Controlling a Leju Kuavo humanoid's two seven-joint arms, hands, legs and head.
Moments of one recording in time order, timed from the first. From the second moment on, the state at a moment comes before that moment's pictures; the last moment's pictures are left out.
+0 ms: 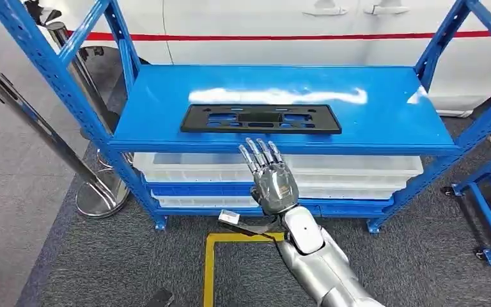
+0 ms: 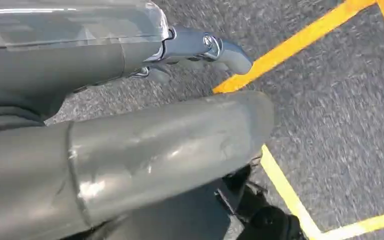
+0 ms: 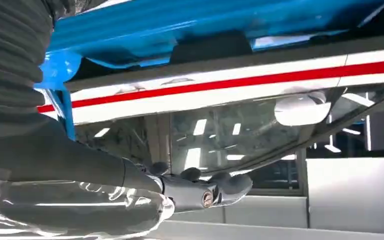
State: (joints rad) left arm -0.18 -0.15 0.63 -0.19 -1.06 -0.17 -0.35; right arm -0.46 0.16 0.39 -0.97 1.42 -0.70 -0.05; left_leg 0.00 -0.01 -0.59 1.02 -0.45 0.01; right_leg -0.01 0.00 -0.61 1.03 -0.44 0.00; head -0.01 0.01
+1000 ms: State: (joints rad) left arm -0.19 -0.15 0.60 -0.20 -1.06 -0.17 -0.36; right arm -0.43 0.17 0.32 -0.94 1.49 -0.70 0.03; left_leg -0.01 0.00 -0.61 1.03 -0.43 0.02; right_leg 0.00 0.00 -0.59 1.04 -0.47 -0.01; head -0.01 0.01
